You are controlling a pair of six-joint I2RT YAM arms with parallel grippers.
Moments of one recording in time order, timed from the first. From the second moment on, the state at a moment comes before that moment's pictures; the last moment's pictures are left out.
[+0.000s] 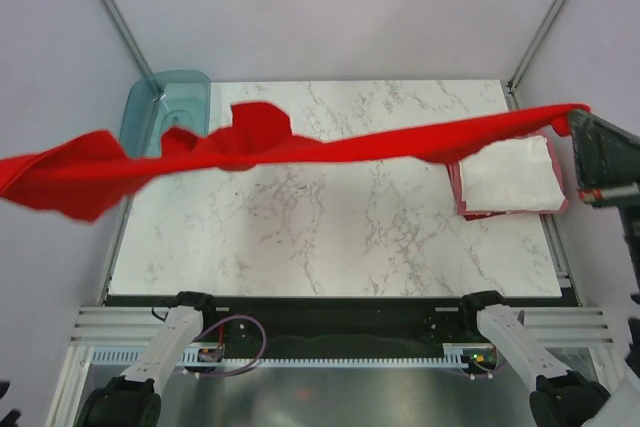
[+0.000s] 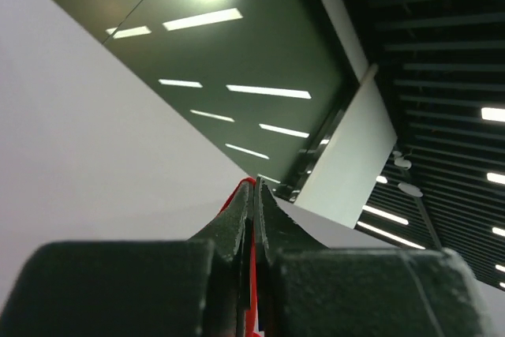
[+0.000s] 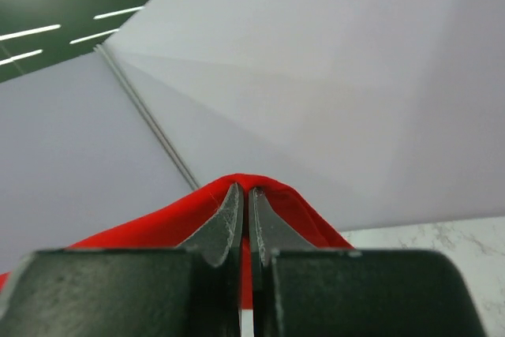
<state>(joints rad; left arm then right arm) -0.10 0.76 2.18 -0.57 -0.07 -0.93 0.15 0.80 1.92 -0.70 -0.03 0.61</state>
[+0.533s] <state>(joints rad) -0.10 0.86 1.94 -0.55 -0.13 -0.91 0.15 0.80 1.73 -0.73 0.00 0.59</state>
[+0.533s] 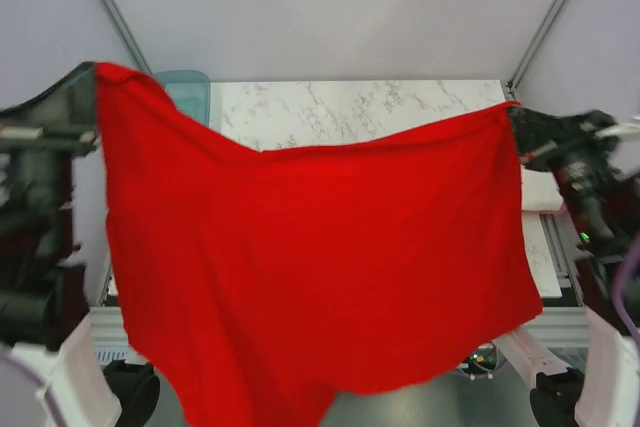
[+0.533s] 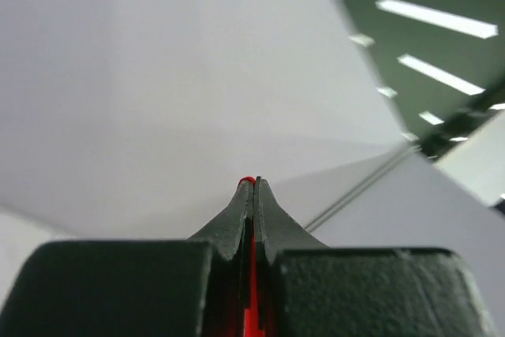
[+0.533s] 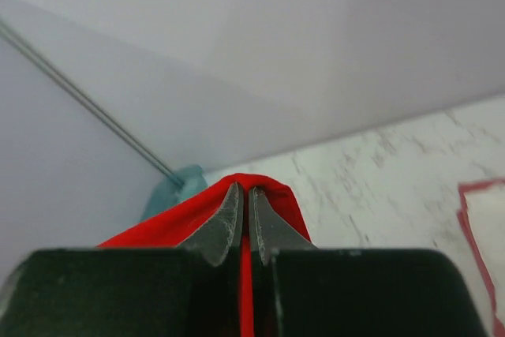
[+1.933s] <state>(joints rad) -0.09 2.66 2.39 0.09 -0.10 -0.93 0.07 2.30 1.67 0.12 0.18 0.89</state>
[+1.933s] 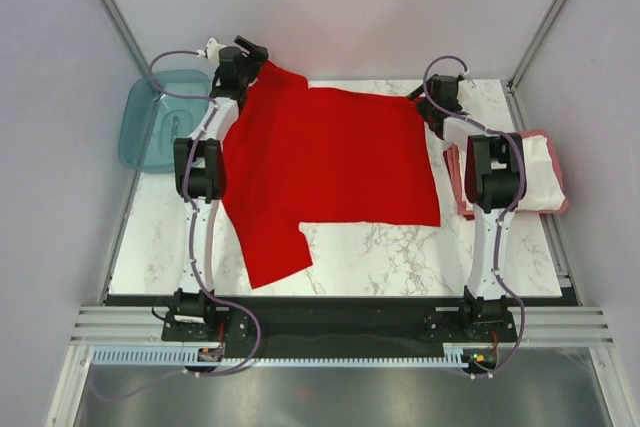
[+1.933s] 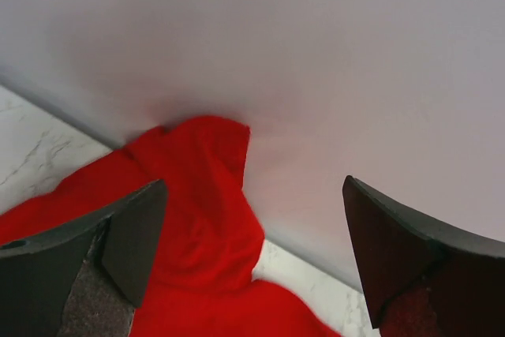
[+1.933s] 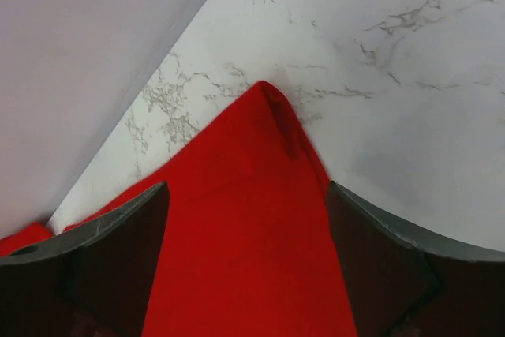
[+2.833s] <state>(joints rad) -0.17 1.29 1.04 -0.35 -0.12 -0.88 0.14 1.46 0.82 -0.18 0.22 0.73</state>
